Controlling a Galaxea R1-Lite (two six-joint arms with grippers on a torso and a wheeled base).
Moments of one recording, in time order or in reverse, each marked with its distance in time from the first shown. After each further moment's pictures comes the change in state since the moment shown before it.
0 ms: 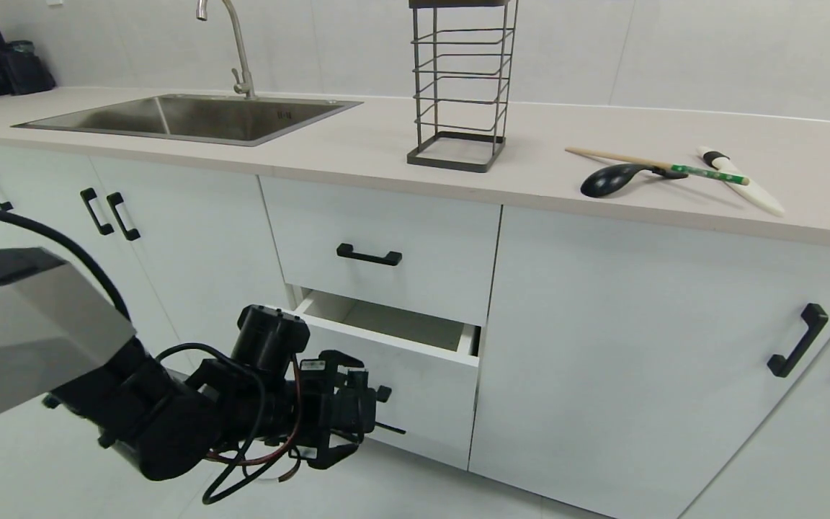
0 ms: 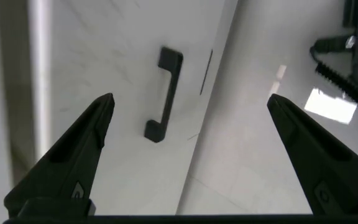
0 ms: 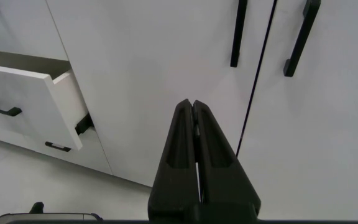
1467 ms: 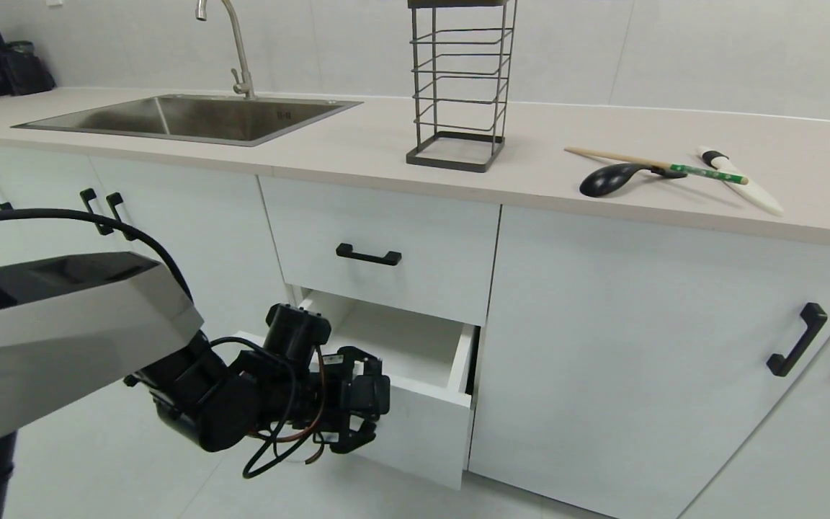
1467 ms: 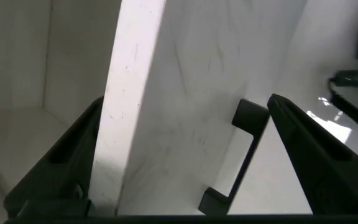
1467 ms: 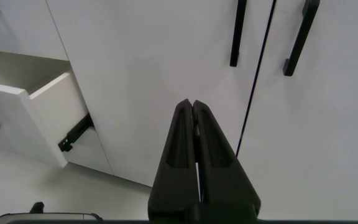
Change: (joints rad) left arm 0.034 0.169 -0.110 -0.011 -0.062 0.006; right arm 0.000 0.000 0.000 0.000 0.000 0.000
